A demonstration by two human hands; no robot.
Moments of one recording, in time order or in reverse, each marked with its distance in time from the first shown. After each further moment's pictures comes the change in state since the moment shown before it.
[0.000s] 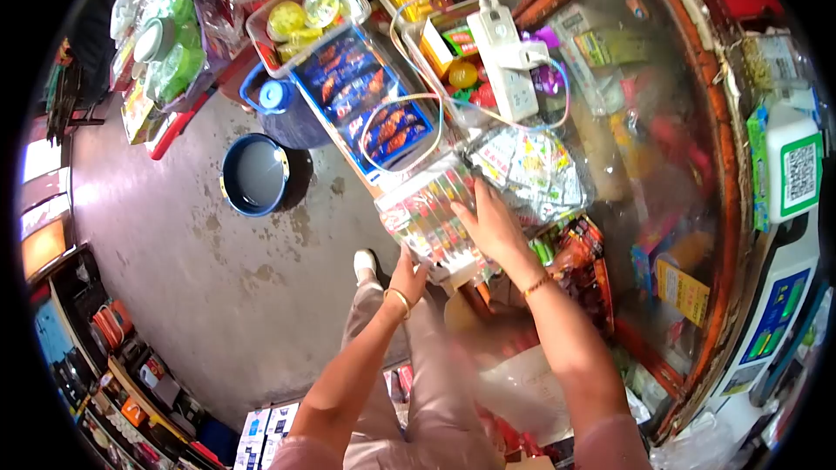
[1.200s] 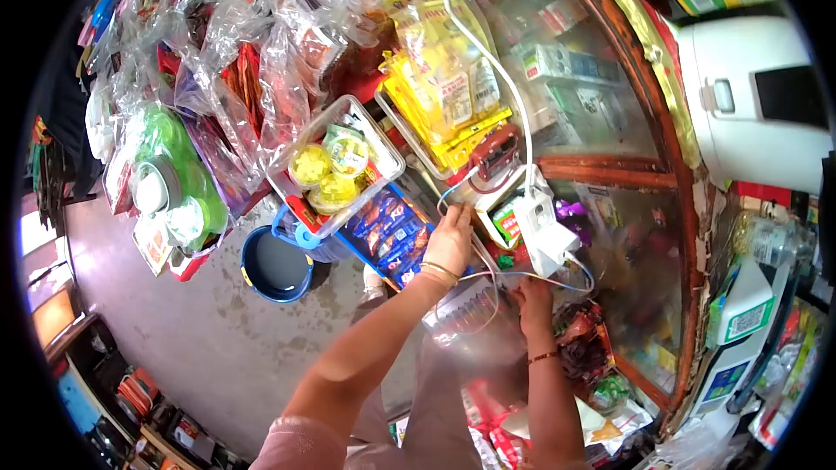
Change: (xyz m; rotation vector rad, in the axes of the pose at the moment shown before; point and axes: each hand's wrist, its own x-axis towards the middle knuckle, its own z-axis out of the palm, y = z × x) left_hand 0.247 0.212 -0.101 0.559 0.038 0.762; right_hand 0.060 -0.010 -0.013 1.282 0.512 0.673
